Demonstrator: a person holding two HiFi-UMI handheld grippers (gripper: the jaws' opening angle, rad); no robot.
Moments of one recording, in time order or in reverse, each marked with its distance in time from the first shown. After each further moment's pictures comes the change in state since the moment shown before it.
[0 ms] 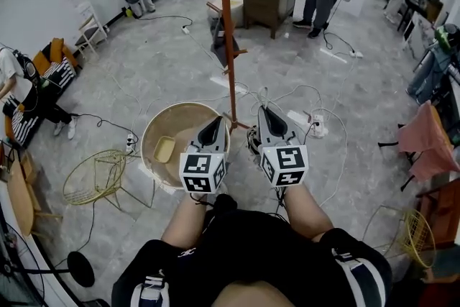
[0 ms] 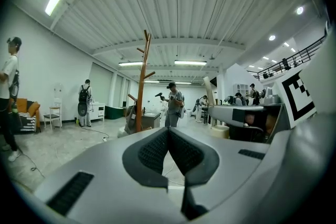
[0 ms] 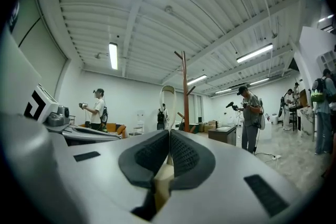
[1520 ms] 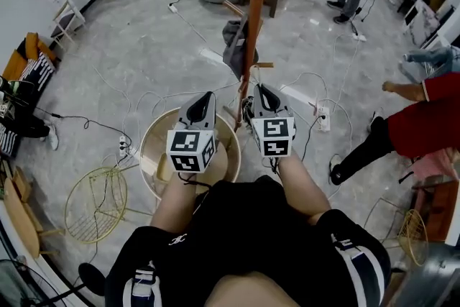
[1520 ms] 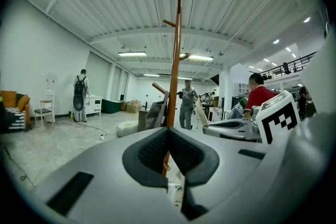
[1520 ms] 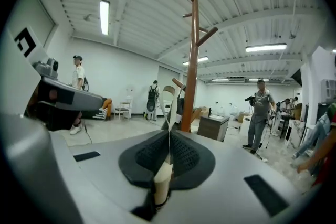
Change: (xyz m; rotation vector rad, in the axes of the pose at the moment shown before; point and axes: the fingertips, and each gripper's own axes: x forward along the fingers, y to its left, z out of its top) left arm 0.236 0.259 0.016 -0.033 0.061 -0.053; right arm 0.358 -0.035 -0.085 -0.144 0.232 -0.120
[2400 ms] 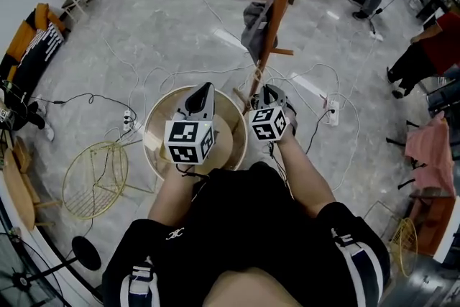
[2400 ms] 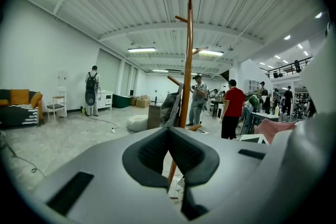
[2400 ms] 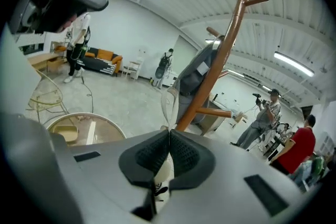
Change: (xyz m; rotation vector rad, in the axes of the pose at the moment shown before) left arm -0.020 0.042 -0.035 -0.041 0.057 0.099; right arm 0.060 0.029 -0.139 -0.319 0.311 0.011
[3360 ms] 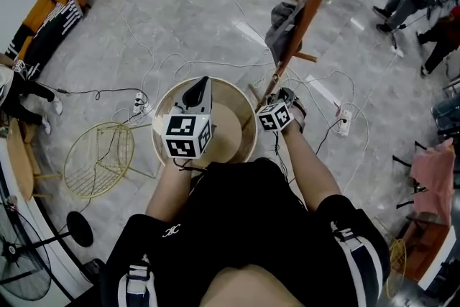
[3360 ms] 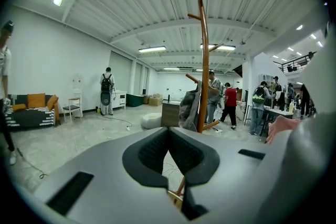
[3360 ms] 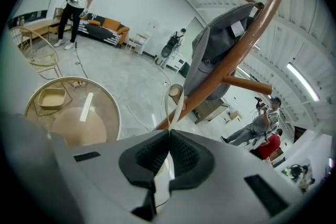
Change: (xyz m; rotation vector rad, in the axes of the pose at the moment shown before) left arm -0.011 0.056 -0.006 -0.005 0.024 0.146; right arm 0.086 0.015 -0.072 -0.196 0.208 -0.045
